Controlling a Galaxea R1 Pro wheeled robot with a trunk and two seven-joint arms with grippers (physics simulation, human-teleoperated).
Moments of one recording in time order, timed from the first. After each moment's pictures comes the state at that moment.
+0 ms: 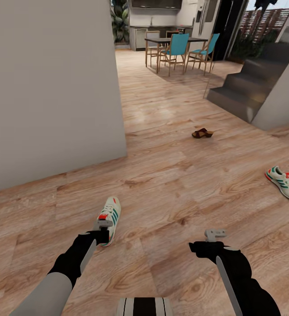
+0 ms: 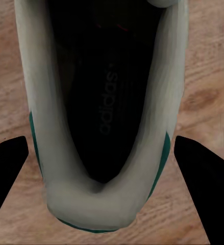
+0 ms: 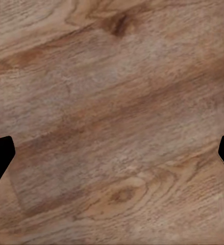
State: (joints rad) left arm -0.64 -0.04 0.00 -0.68 0.03 0.44 0.04; right arm -0.25 0.00 -0.01 -1.52 0.00 0.91 0.00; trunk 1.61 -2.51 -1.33
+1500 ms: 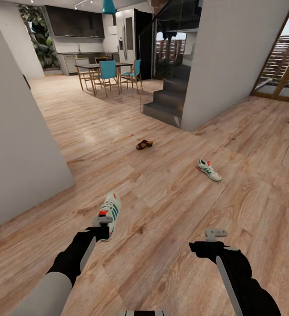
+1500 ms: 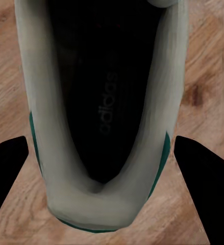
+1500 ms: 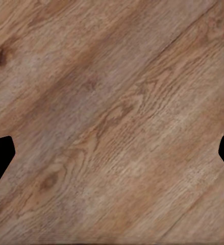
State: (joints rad) left arm -0.64 -0.05 0.00 -0.74 0.03 0.45 0.04; right arm -0.25 0.00 -0.01 -1.52 0.00 0.91 0.00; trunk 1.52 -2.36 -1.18
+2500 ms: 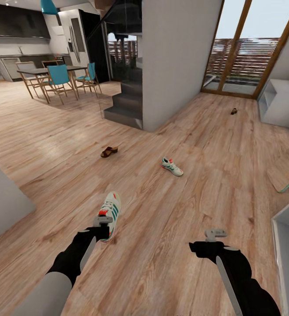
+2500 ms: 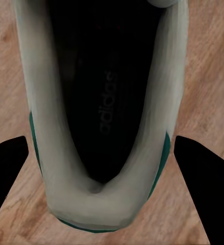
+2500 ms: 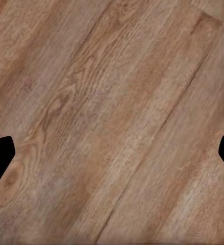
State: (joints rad) left arm -0.64 -0.05 0.00 -0.74 0.03 0.45 0.04; right arm -0.25 0.00 -0.01 -1.52 0.00 0.91 0.00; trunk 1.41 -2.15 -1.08
